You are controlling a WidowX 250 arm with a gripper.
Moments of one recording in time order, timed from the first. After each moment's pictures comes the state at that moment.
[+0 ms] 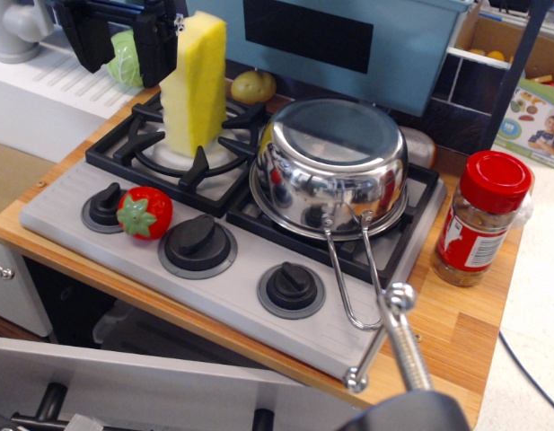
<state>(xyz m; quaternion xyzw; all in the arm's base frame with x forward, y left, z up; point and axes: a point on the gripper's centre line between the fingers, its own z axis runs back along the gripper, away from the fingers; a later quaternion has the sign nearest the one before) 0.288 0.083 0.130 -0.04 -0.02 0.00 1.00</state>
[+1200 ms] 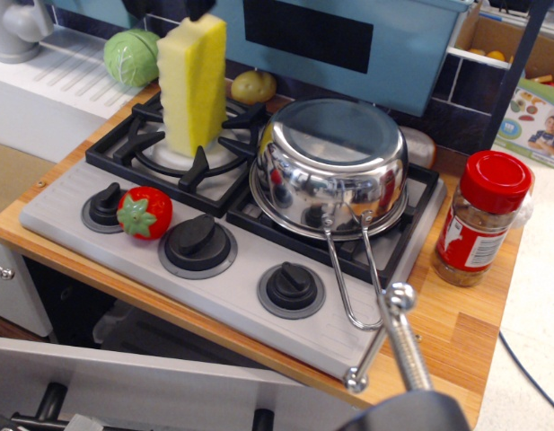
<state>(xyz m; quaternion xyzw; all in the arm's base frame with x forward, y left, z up) 0.356 0.083 0.134 -0.08 -0.01 0.04 1.00</state>
